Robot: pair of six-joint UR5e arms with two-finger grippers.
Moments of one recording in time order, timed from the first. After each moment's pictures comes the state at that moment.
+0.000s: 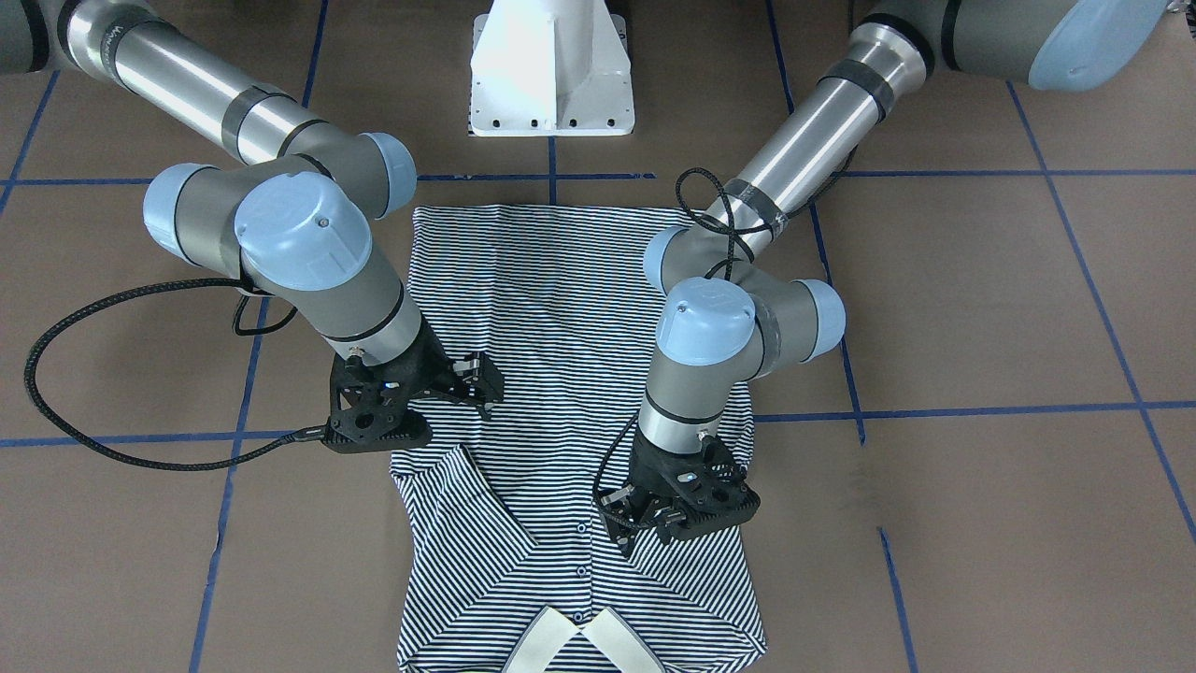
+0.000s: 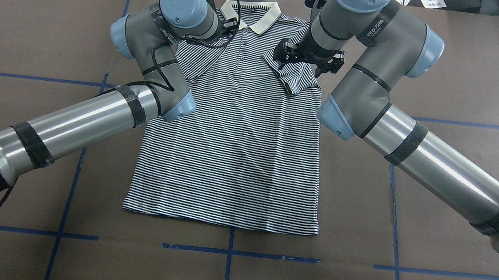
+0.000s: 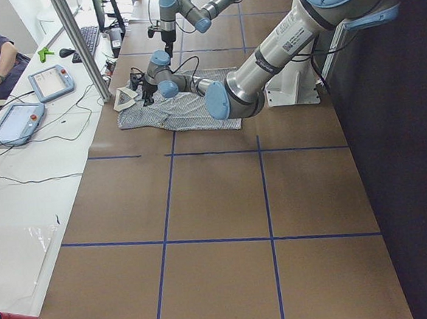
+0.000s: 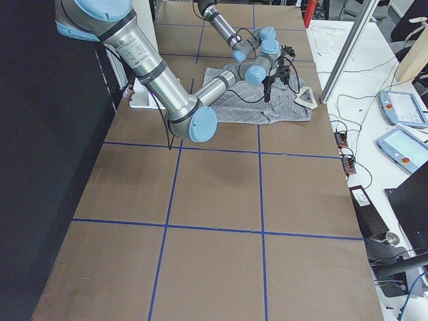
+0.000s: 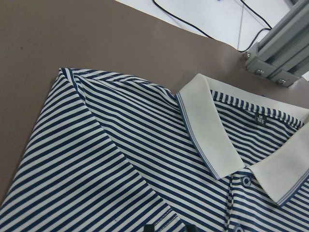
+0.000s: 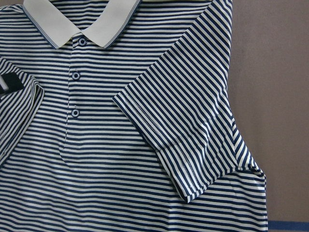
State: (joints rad) left arm -0.75 -2.60 -0.81 -2.33 -1.69 -1.42; right arm 0.81 -0.77 1.36 -1.31 2.07 1.08
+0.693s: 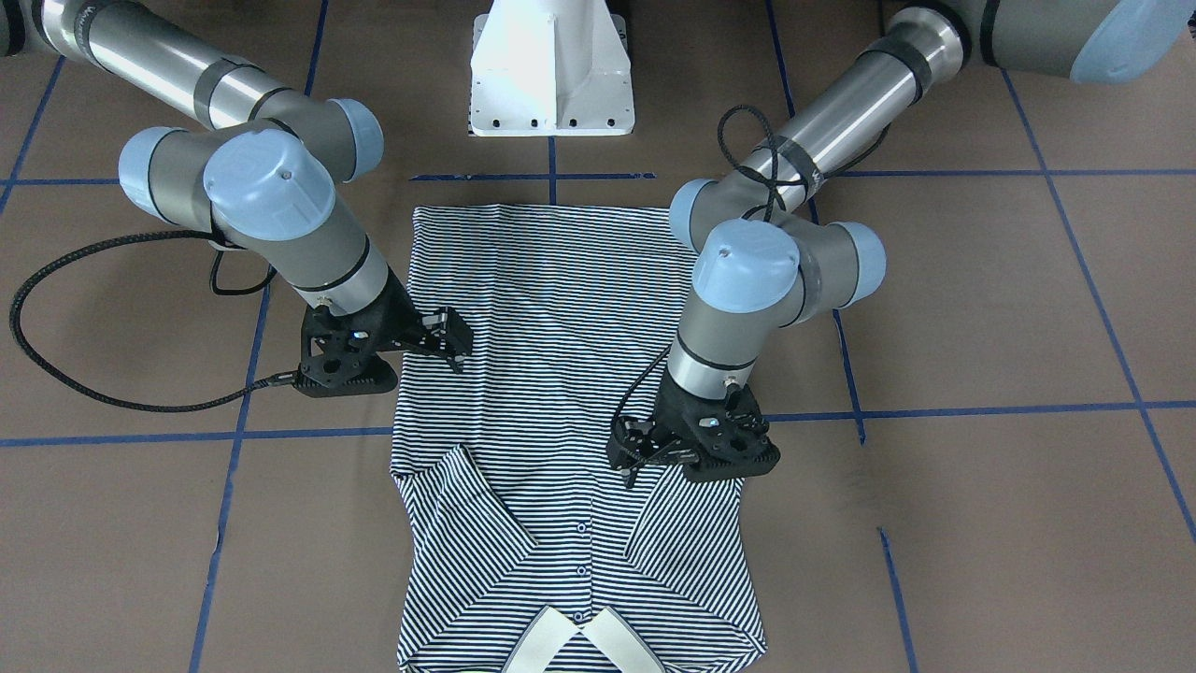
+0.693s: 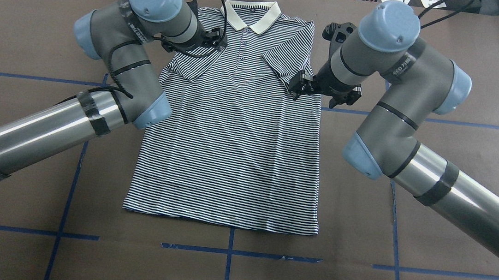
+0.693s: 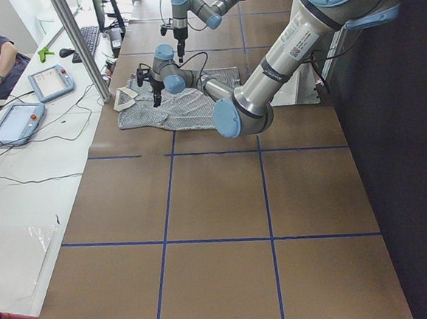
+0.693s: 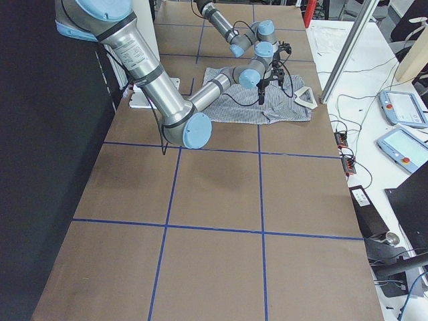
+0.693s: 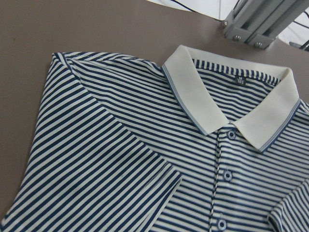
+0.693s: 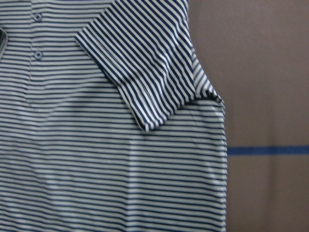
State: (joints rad) left arm -0.77 -2.38 -1.26 -2.03 -1.83 -1.21; right arm 0.75 -0.99 1.60 -1.36 2.08 1.15
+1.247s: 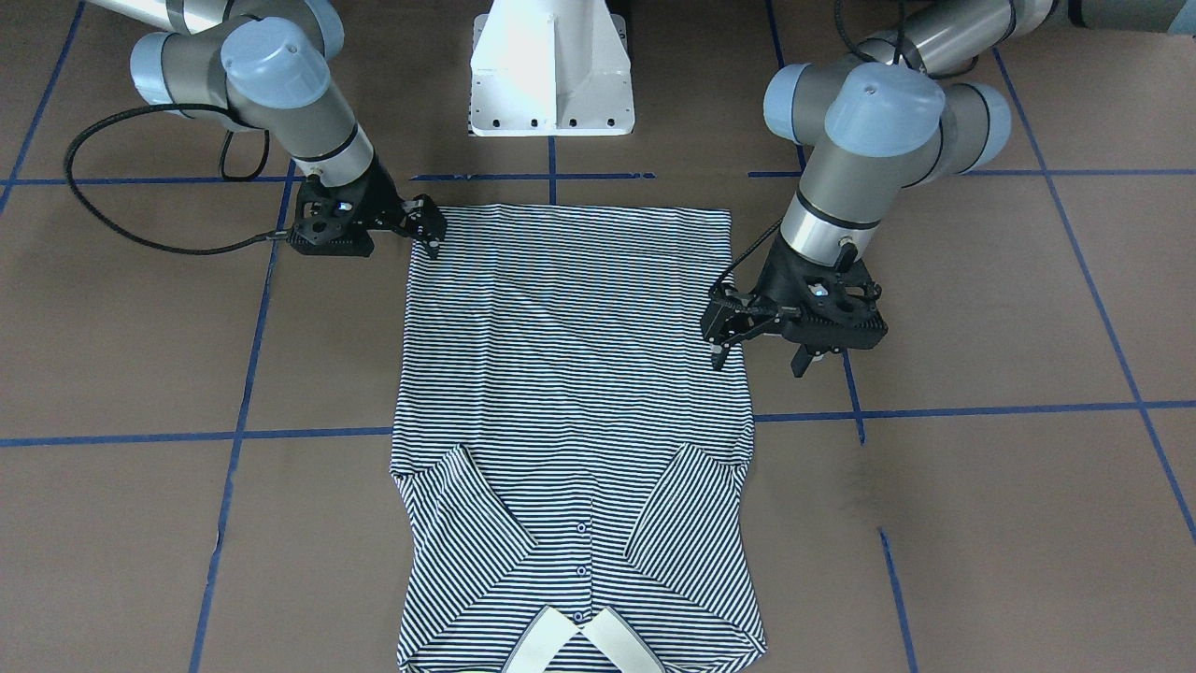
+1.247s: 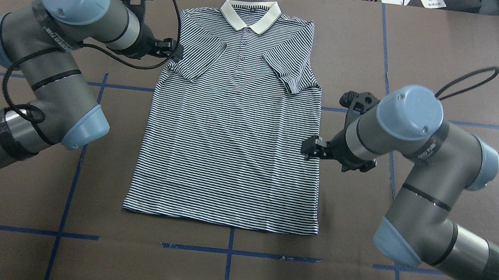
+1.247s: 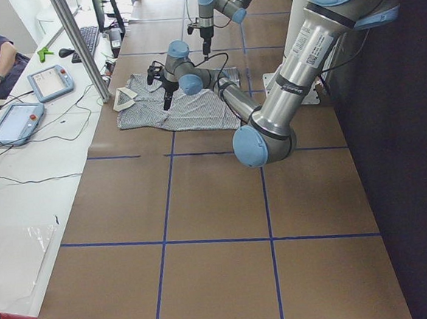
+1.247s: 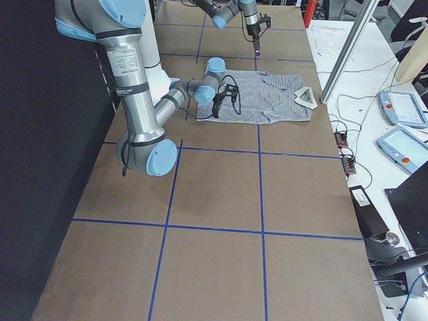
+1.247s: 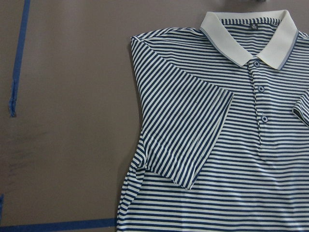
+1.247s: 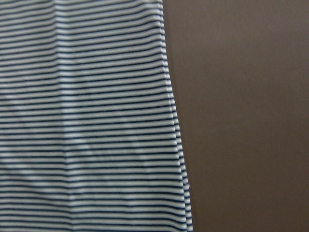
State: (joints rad) left arm -0.80 -2.10 -1.72 -1.88 -1.89 -1.04; right arm 0.46 -1.28 1.91 -1.33 1.88 1.44
